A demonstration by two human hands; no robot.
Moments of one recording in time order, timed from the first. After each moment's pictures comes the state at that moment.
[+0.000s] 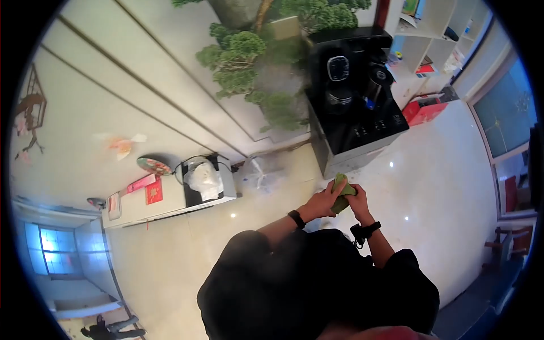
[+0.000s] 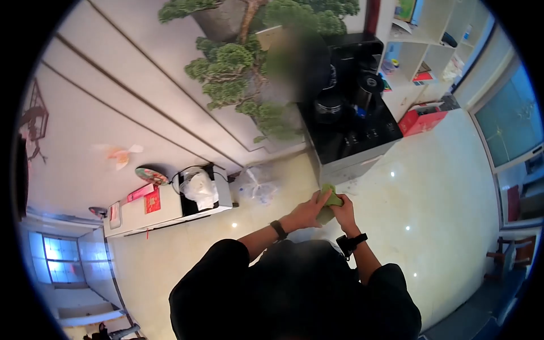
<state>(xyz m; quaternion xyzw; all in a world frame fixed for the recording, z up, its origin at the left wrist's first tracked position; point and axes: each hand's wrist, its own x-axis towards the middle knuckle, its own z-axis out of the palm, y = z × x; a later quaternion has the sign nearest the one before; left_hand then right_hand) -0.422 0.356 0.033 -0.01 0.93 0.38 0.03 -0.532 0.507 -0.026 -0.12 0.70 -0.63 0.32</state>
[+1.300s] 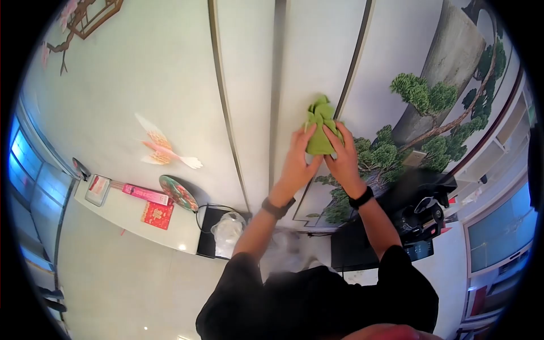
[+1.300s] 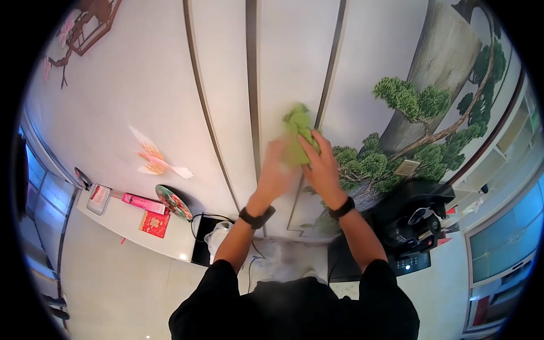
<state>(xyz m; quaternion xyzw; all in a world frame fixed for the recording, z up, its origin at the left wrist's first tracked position) -0.316 -0.171 0.269 -0.12 0.75 0.31 -0.57 -0.447 -0.095 0.299 -0.67 0.57 -0.43 -0.21</state>
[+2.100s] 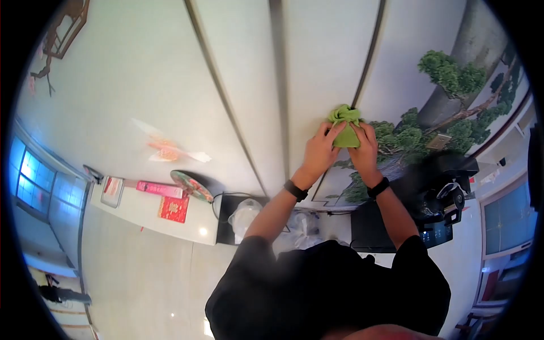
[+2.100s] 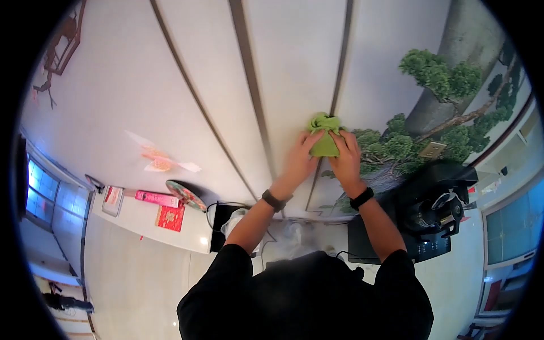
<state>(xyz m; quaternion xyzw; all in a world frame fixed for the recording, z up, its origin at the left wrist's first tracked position) -0.365 -0.213 0.209 -0.17 0.83 0.24 -0.48 -0.501 -0.128 0.214 -0.60 0.63 -0.45 -0.21</state>
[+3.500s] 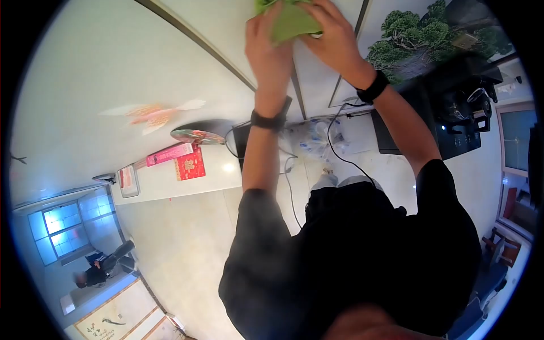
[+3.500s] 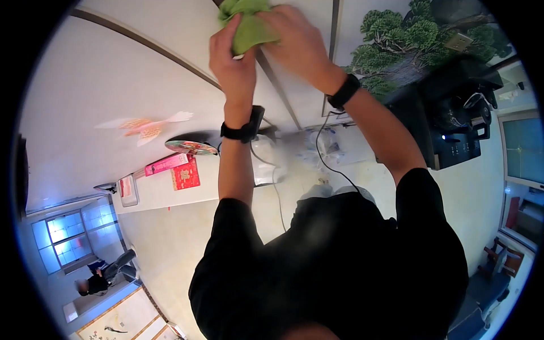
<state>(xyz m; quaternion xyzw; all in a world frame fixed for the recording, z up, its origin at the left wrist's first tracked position) -0.280 -0.280 0.237 -0.15 0.77 0.14 -0.61 -0.402 -0.205 0.234 -0.59 0.59 -0.52 -0.20</state>
